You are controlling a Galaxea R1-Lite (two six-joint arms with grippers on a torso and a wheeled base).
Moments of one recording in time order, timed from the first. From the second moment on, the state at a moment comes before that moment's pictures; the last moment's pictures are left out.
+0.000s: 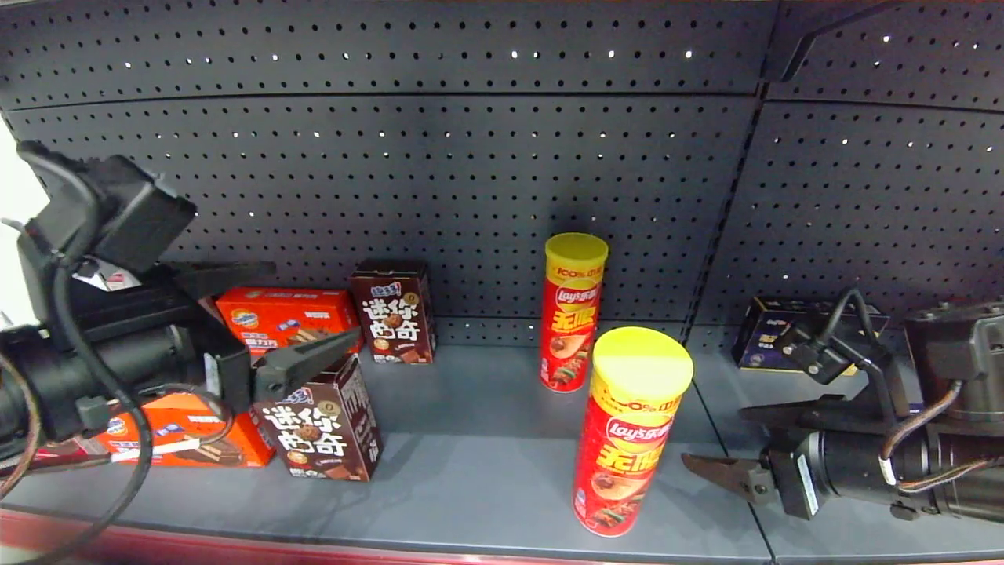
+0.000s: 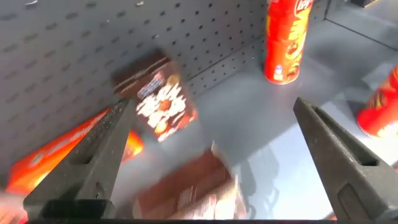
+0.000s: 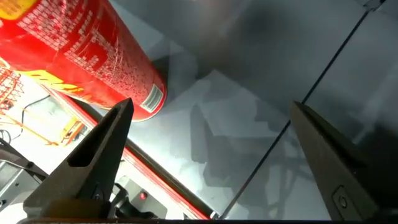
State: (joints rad) left arm -0.31 1.24 -0.72 -0.33 -0.17 0.26; right arm 0.52 1.39 -0.64 -0.20 0.10 -0.02
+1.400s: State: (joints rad) left arm -0.15 0.95 -0.59 -0.31 -0.16 0.19; right arm 0.60 1.57 -0.71 -0.20 -0.04 -0.03
